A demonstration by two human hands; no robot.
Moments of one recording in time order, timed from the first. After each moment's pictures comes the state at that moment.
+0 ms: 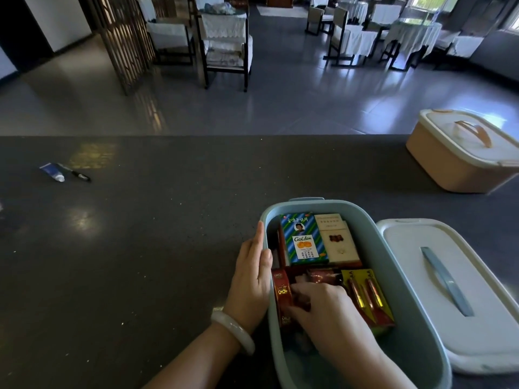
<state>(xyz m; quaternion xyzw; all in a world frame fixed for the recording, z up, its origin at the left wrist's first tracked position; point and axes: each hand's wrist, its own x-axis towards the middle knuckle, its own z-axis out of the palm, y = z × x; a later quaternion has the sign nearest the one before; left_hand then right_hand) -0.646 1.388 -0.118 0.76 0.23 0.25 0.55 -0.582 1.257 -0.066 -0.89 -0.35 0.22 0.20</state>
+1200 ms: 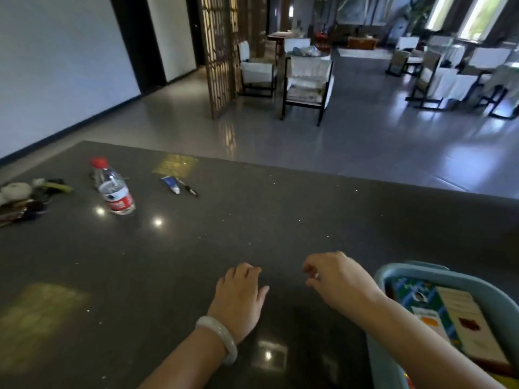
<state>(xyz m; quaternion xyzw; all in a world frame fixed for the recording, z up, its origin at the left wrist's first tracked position) -0.768 1.545 -0.117 0.92 0.36 0.11 0.13 -0.584 1.451 -0.044 -0.82 -0.55 0.15 0.08</state>
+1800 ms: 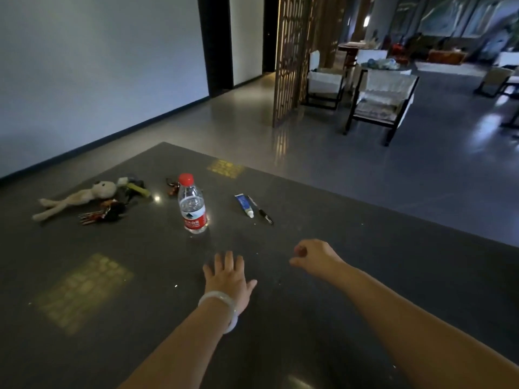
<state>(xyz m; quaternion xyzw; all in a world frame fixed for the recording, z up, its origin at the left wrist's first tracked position) -0.846 1.763 -0.155 0.80 0.59 -0.10 0.09 -0.635 1.740 -0.104 -0.77 -0.56 0.28 0.14</state>
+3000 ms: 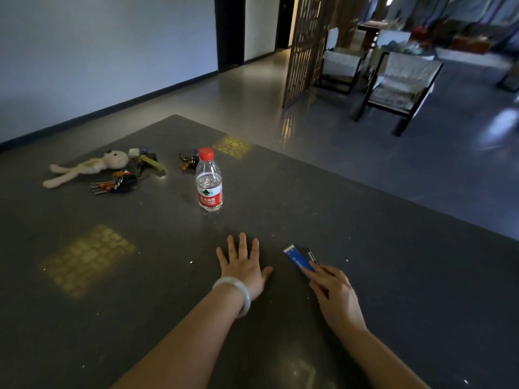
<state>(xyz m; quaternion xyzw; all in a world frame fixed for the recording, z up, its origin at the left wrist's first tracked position) -0.853 1.758 -0.162 0.80 0.57 -0.08 0.19 -0.670 1.646 -0.174 -0.74 -0.60 0.15 0.26</state>
